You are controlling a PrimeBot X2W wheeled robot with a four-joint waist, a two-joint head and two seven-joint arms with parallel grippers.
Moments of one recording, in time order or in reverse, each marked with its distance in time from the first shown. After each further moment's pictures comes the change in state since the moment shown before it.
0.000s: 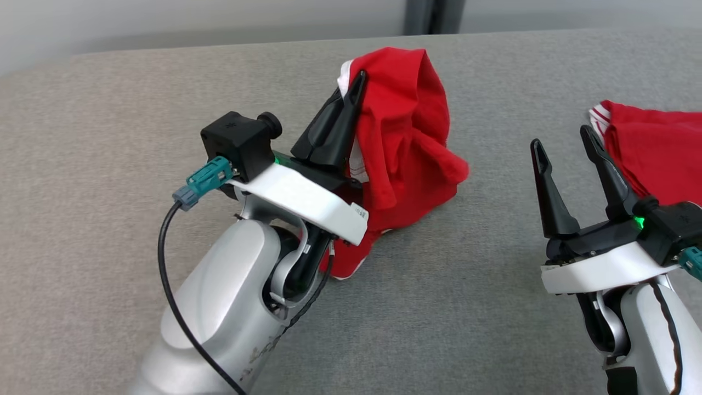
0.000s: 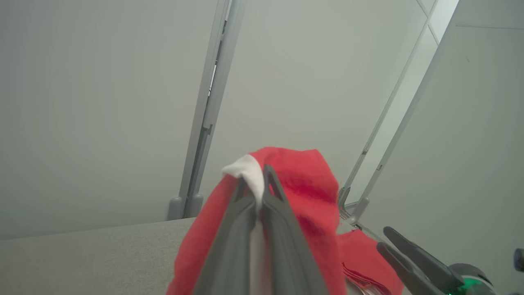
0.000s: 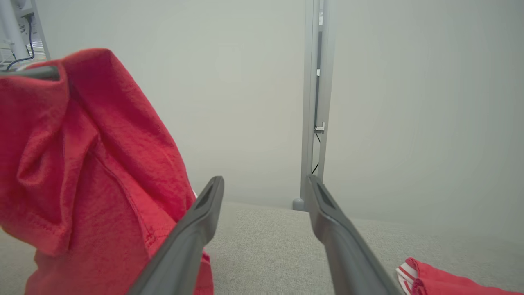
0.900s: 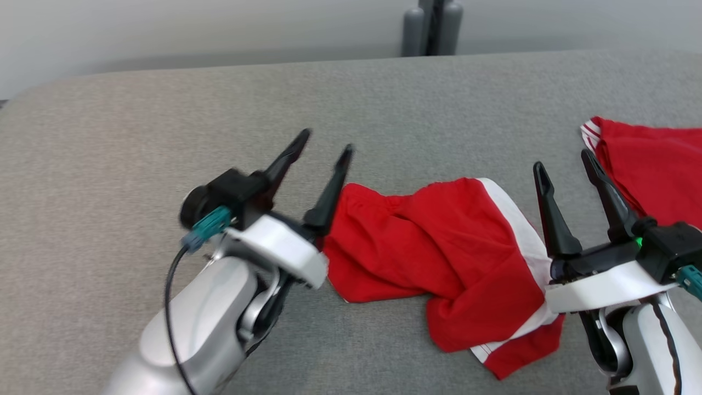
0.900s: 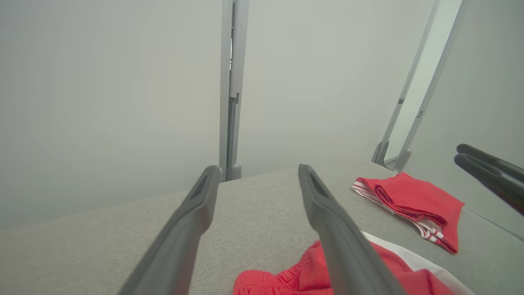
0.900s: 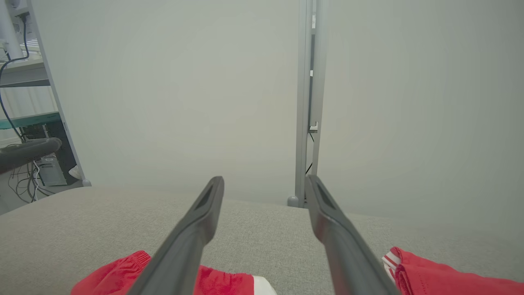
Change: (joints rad) left arm -0.016 0.166 -0.234 0.170 -0.048 0.030 -0.154; right arm 0.052 0.008 -0.017 0.007 -0.009 0.000 -0.001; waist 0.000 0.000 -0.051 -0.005
